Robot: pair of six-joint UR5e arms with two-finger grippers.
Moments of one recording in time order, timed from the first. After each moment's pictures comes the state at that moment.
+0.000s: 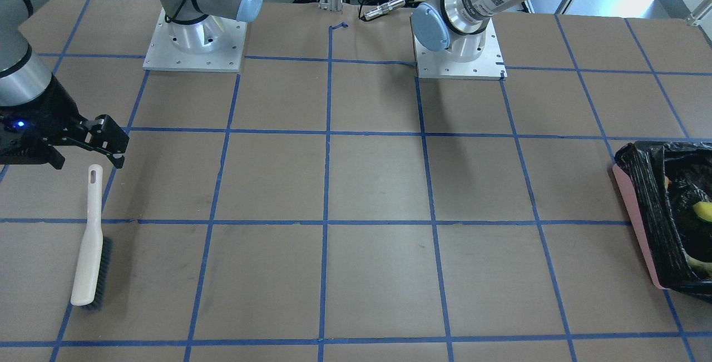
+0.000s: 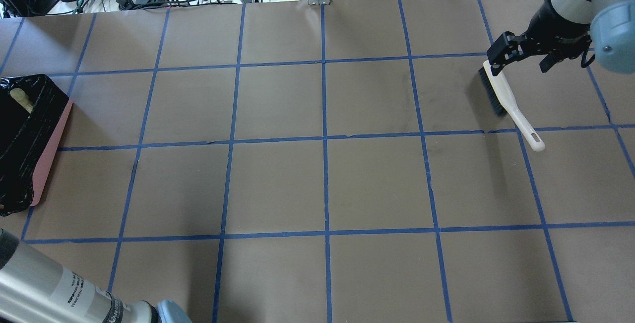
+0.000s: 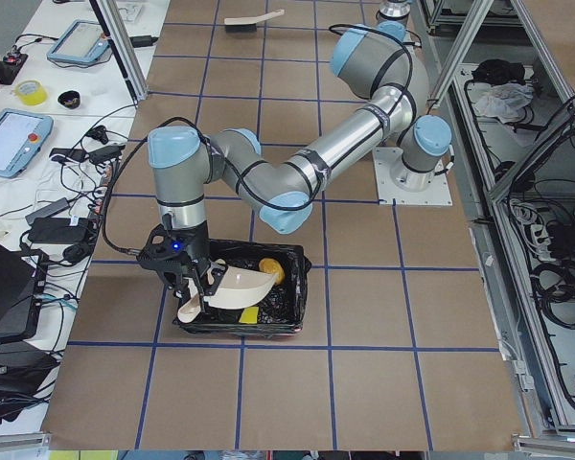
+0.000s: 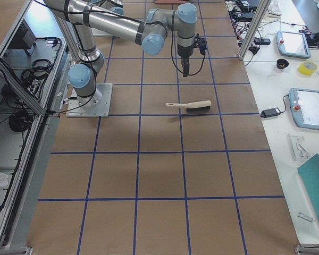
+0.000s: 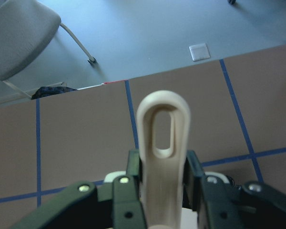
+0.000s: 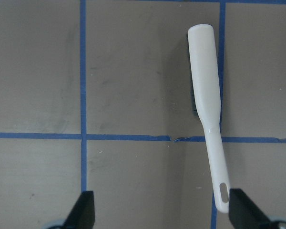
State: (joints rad) left arm -0.80 -2.19 -0.90 -1.20 1.97 -0.52; right arm 1.35 -1.49 1.67 -1.82 -1.55 -0.25
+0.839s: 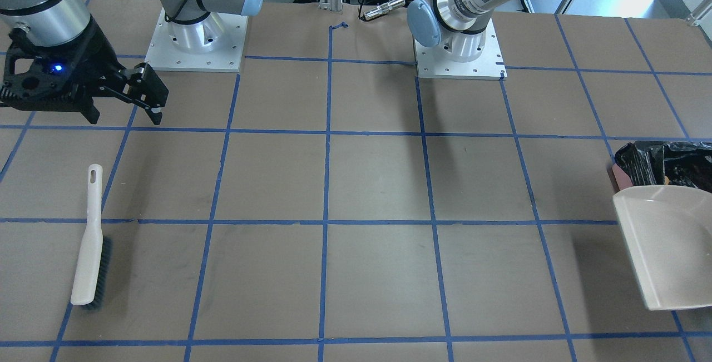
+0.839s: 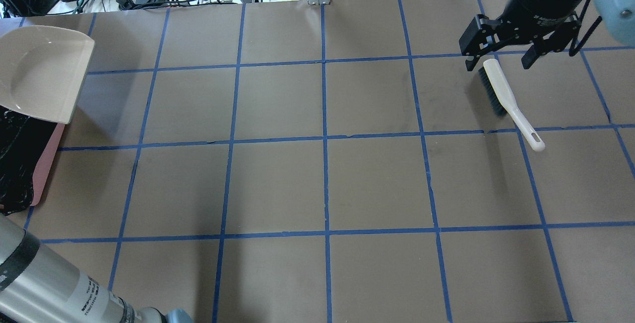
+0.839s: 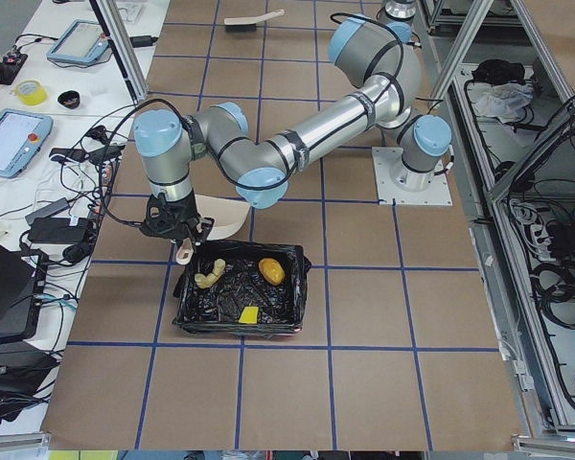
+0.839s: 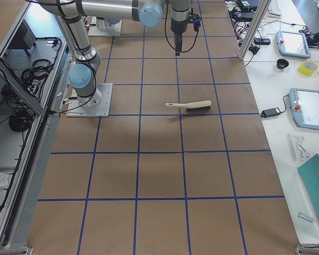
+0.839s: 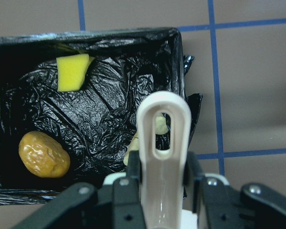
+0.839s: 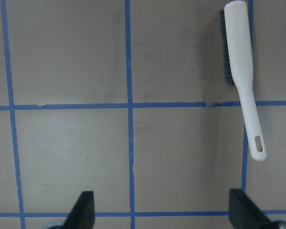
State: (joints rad) left arm -0.94 -2.19 -0.97 -1.42 1.73 -0.86; right arm 1.48 -1.56 1.58 -1.62 -1.55 -0.08
